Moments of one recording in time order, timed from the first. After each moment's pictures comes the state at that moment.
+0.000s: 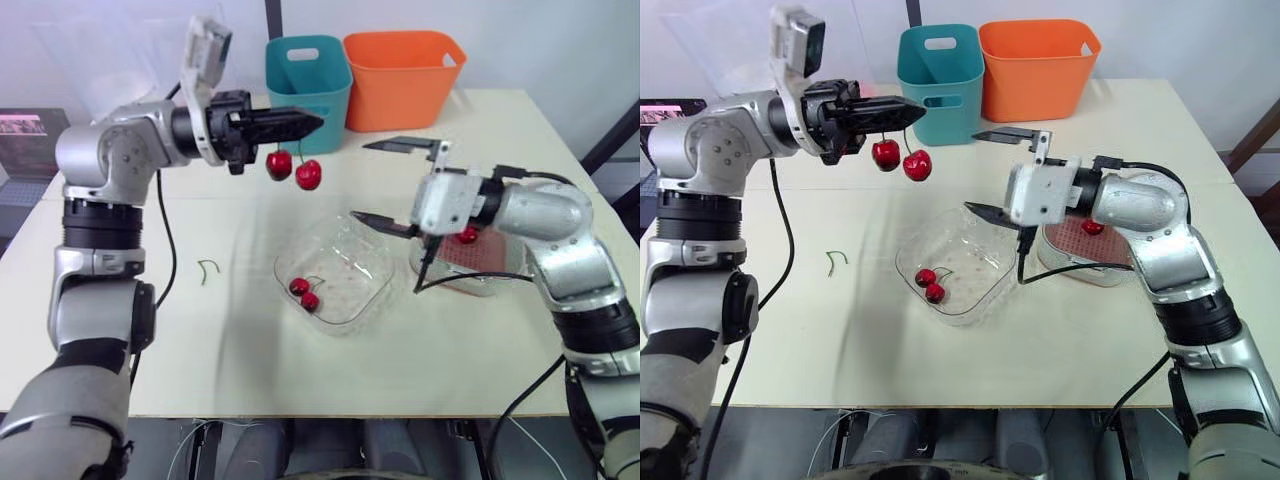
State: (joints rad) left arm -1.11 0.55 0.06 0.30 -0.68 0.84 -1.29; right arm -0.62 -0.74 0.08 -0.27 0.35 0.21 0.83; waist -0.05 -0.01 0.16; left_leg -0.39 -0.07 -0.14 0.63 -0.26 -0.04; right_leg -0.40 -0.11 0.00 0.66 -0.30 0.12
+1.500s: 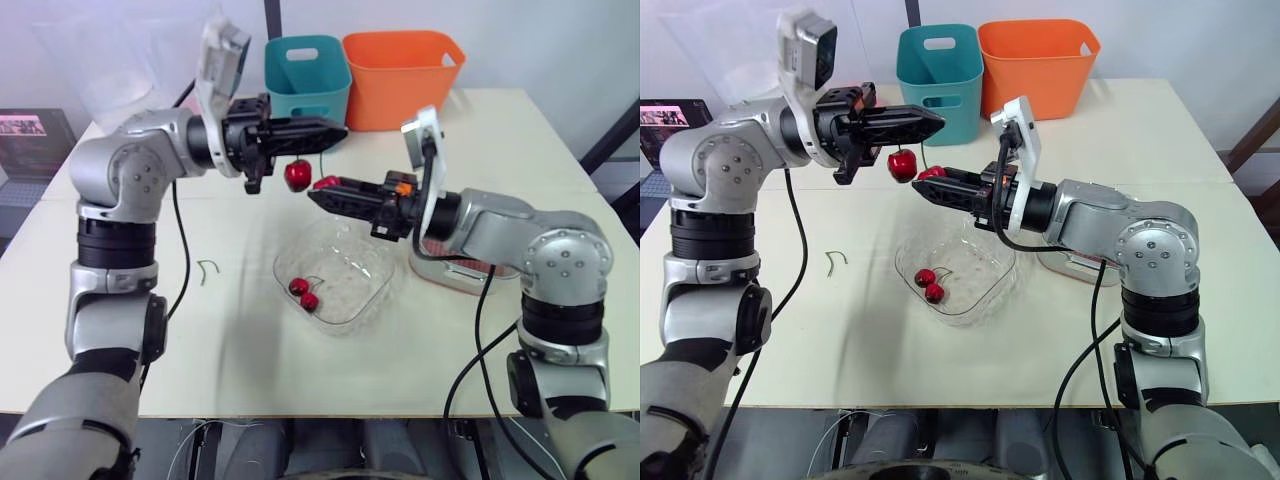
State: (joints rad) left arm -1.06 0.50 0.05 0.15 -0.71 0.84 -1.26; right arm -0.74 -0.50 -0.05 -0.34 1.26 1.10 0.32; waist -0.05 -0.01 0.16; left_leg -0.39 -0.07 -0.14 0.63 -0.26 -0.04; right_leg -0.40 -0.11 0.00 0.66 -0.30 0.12
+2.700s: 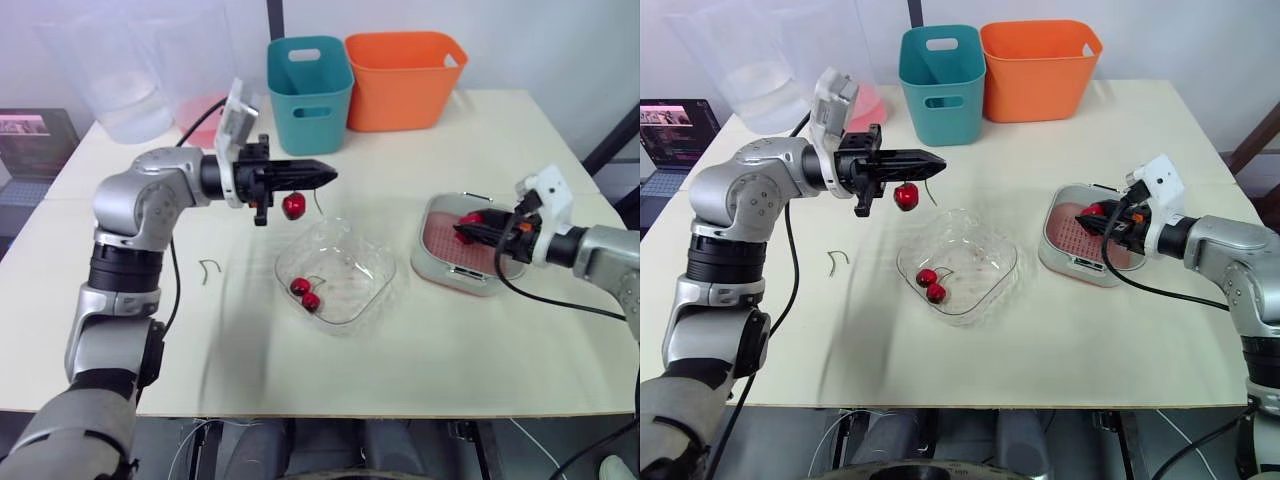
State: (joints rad) left arm -0.93 0.51 -0.02 0.13 -0.63 0.72 -1.24; right arm -0.37 -0.96 -0.17 -0.10 0.61 0.75 0.75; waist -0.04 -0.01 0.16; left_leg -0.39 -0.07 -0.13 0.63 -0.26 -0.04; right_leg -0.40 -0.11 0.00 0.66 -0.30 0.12
